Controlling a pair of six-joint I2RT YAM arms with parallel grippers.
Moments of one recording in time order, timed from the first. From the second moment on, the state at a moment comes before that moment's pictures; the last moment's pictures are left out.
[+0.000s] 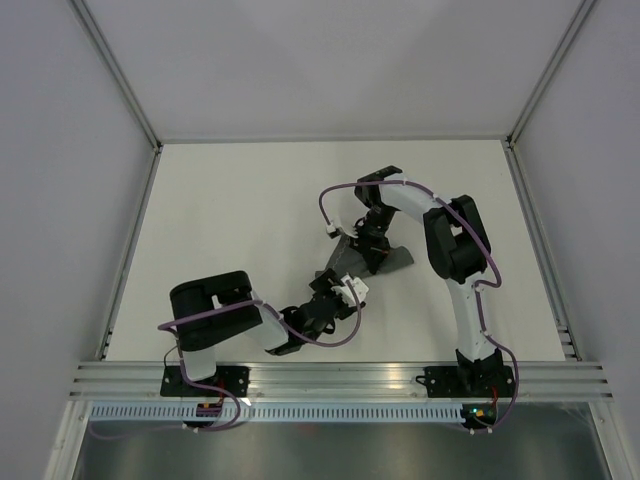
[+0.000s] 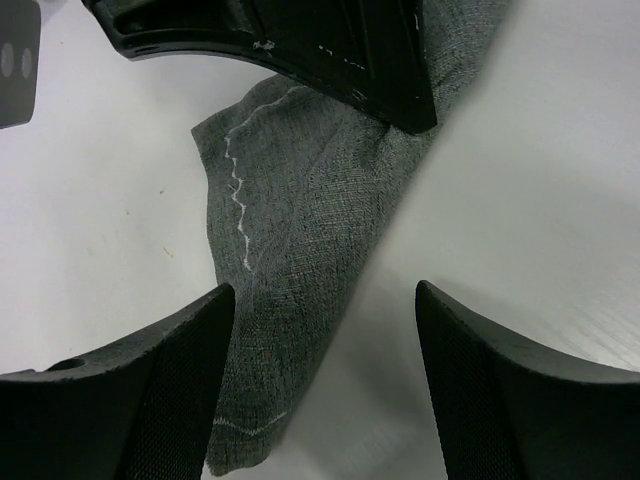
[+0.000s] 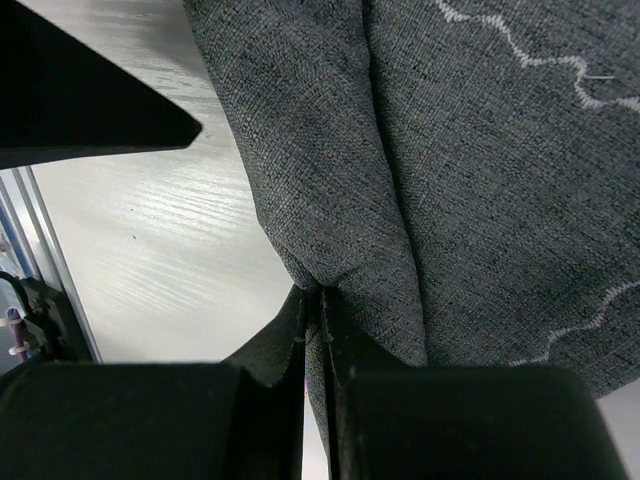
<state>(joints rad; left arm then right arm) -1.21 1.80 0.48 1.02 -0.59 0.22 0.47 2.25 1.75 -1.35 -0.52 -1.10</state>
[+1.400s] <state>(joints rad) -1.00 1.84 0.56 0.93 -0.11 0.24 0.42 2.27 1.78 -1.42 -0.60 -1.05</state>
